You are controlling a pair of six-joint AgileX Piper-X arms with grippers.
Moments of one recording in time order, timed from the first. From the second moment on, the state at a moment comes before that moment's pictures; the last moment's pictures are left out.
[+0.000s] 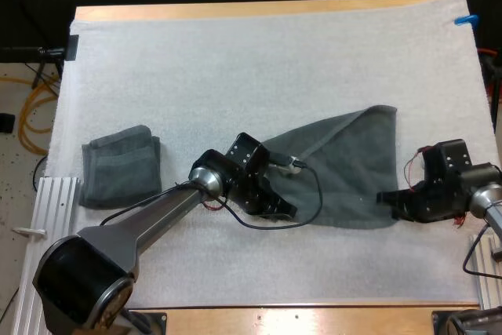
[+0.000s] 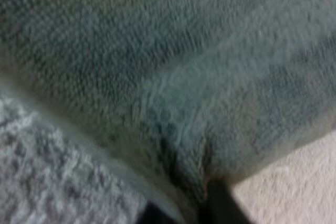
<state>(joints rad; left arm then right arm) -0.62 1.66 -0.89 0.65 0.48 -1.99 0.17 1.31 -0.64 0.84 -0.27 -1.56</state>
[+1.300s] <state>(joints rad) -0.82 0.98 -0.99 0.80 0.53 -2.19 0.17 0.65 -1.01 1.29 -0.46 -1.49</state>
